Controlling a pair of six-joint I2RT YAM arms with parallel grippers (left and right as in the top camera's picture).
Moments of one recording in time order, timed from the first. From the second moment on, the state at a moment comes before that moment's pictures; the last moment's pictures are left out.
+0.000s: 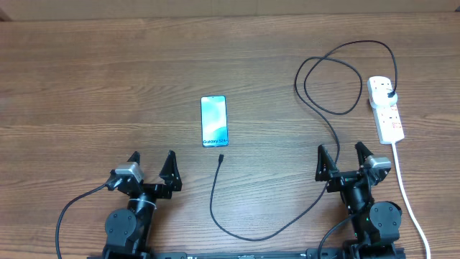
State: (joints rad) left arm -0.16 0.01 0.01 -0.08 -0.02 -0.39; right arm 0.08 0.03 0.02 -0.03 -0.07 0.23
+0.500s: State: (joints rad) left arm -0.16 0.01 0.02 -0.07 0.03 -0.39; right arm 0.08 0.03 0.02 -0.03 -0.07 0.23
